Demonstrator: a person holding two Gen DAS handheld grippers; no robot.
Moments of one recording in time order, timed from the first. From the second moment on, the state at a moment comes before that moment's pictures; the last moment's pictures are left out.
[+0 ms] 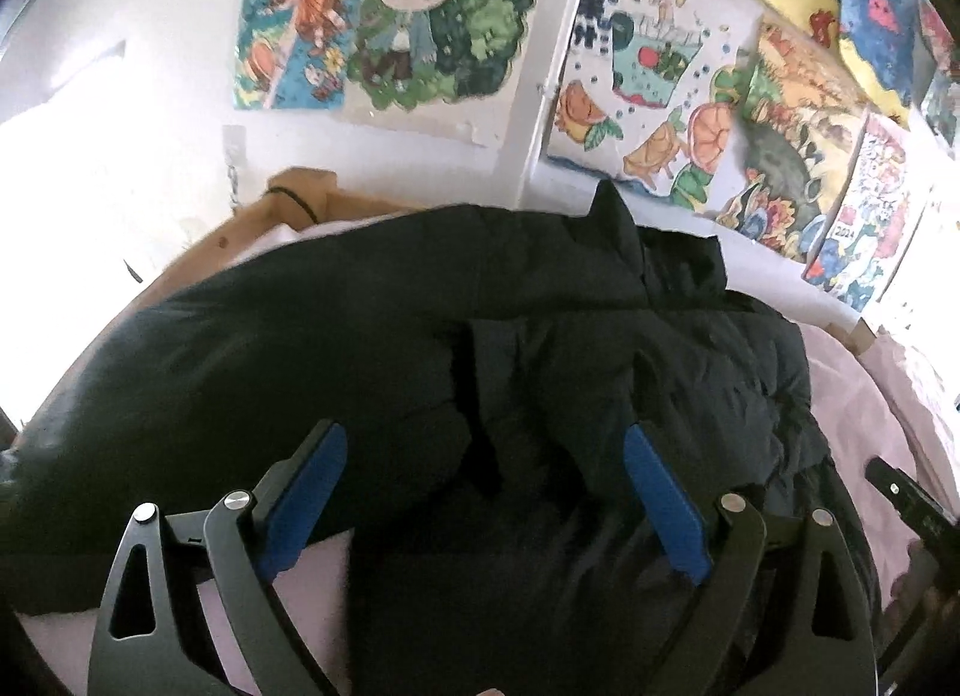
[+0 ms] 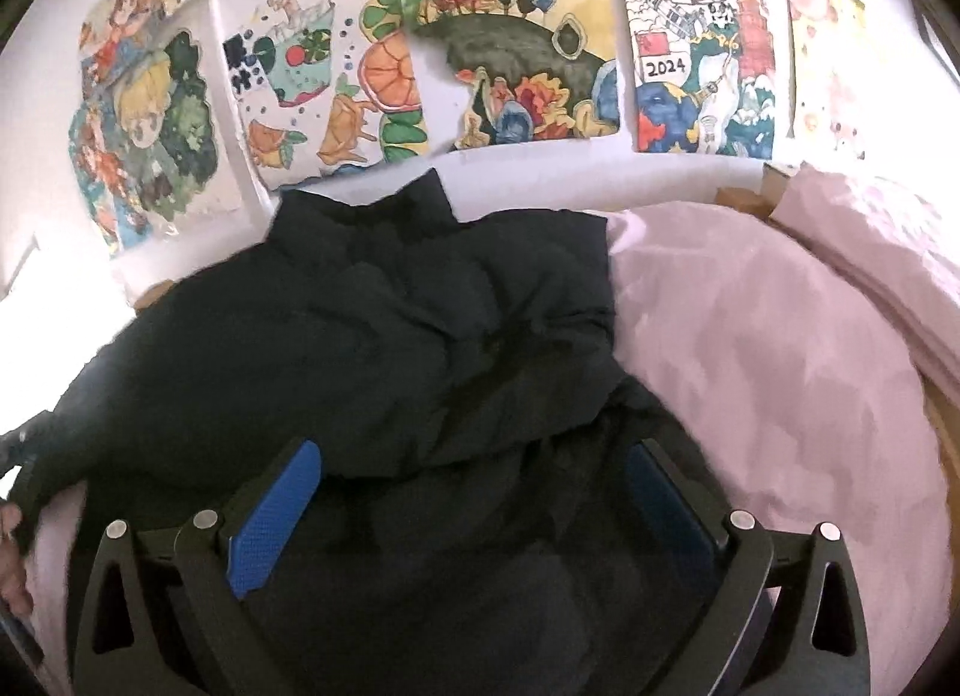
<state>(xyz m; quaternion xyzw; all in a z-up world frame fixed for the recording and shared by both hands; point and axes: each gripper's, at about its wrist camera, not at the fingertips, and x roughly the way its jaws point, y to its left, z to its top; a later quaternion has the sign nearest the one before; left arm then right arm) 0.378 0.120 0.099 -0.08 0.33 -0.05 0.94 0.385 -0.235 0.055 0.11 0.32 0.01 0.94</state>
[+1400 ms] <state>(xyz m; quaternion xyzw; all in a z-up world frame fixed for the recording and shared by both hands) 0.222 0.368 0.018 -0.43 0.22 0.21 0.85 0.501 0.009 0.016 -0.09 0.31 0.13 0.94</state>
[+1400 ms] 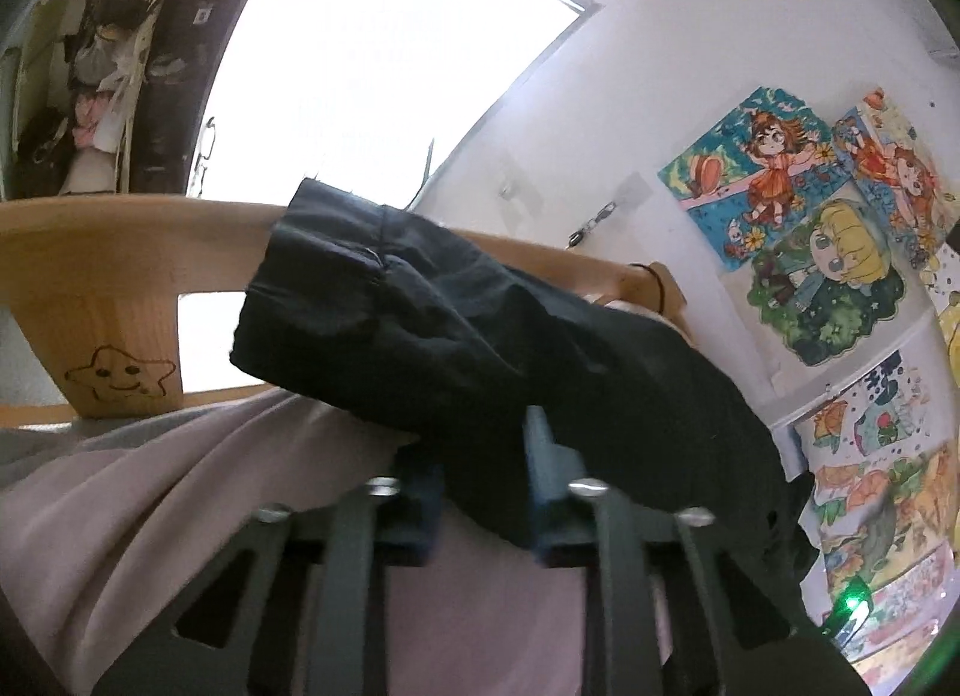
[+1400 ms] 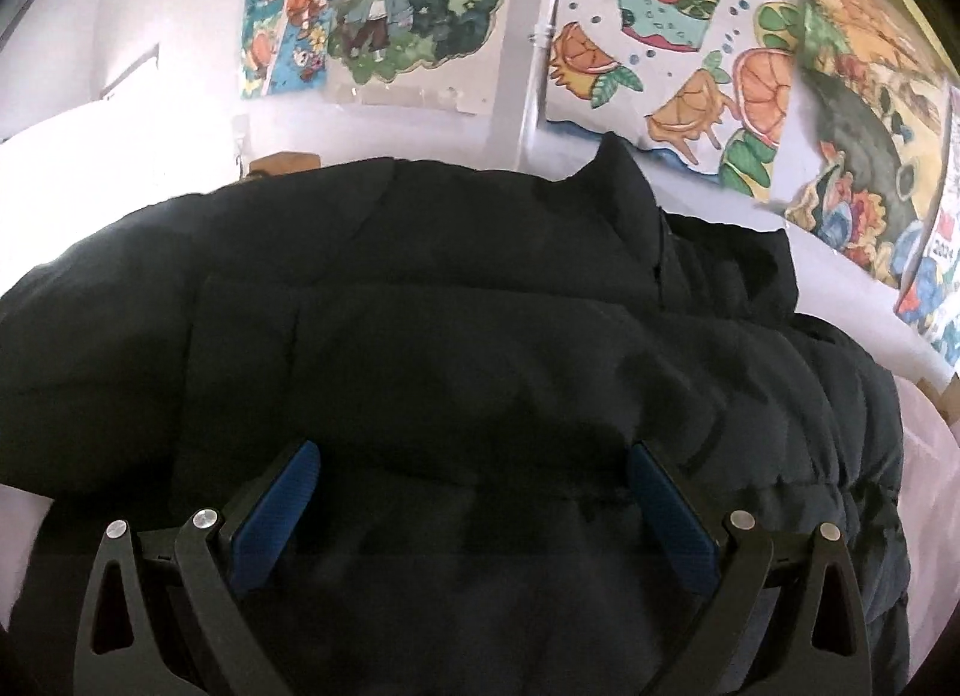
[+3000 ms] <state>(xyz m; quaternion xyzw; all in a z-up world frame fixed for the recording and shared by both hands) 0.423 -0.106 0.123 0.02 0.24 -0.17 0.95 0.436 -0.351 0.024 0.28 0.27 0.13 0.91</state>
